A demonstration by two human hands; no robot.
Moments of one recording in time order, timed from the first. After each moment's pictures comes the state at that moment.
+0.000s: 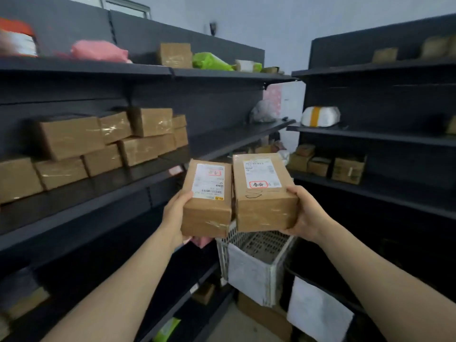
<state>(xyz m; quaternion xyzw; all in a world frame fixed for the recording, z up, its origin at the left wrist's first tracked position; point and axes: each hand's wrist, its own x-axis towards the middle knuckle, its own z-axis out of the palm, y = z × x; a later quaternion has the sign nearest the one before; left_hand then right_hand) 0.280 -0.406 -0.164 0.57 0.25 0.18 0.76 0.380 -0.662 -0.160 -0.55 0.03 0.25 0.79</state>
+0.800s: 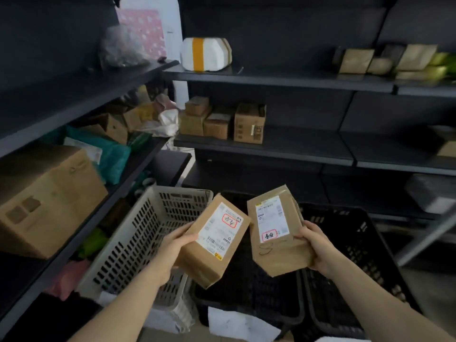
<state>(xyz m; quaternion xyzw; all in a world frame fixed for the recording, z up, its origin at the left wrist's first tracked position) 0.640 -0.583 -0.353 0.71 0.14 -0.19 0.67 0.611 -0.917 -0.355 -0.62 0.31 0.08 0.72</state>
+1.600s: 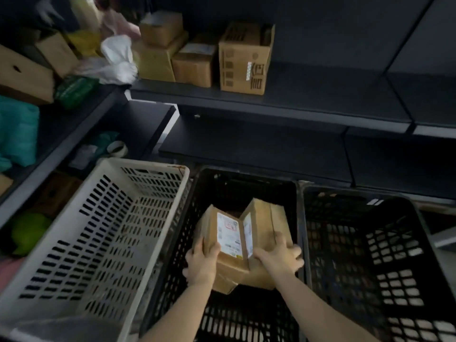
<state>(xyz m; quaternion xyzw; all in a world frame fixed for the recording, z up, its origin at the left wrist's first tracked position) 0.756 -0.746 -0.547 0.81 0.30 -0.19 0.47 0.751 -0.913 -0.532 -0.82 0.38 0.20 0.38</state>
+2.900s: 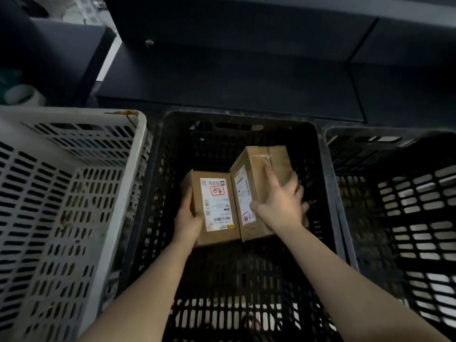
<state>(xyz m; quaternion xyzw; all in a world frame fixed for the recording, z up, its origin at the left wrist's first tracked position) 0.852 -0.736 -0.699 0.79 0.17 -0.24 0.54 0.829 -0.917 -0.634 -0.93 0.27 0.15 0.20</state>
